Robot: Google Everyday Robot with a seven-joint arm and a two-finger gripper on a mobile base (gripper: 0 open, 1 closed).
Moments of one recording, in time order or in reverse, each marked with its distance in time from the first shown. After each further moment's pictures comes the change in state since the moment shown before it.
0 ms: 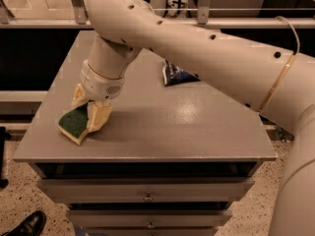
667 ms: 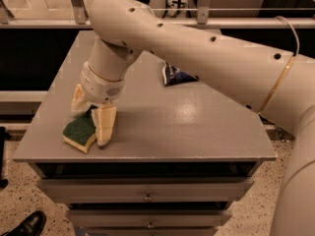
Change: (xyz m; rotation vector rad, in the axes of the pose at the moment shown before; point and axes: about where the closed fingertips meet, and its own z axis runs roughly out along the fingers) arm 0.003 0.002 0.006 -0.001 0.000 -0.001
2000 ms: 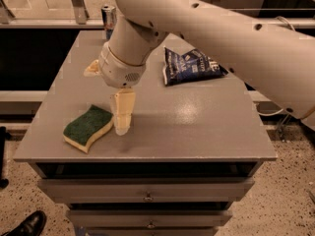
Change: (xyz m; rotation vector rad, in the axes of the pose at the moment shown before) arm 0.013 0.011 -0.065 0.103 0.040 0.092
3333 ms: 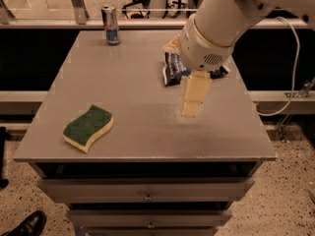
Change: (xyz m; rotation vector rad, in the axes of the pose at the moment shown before) arm 0.094 0.072 -0.134 0.176 0.216 0.372
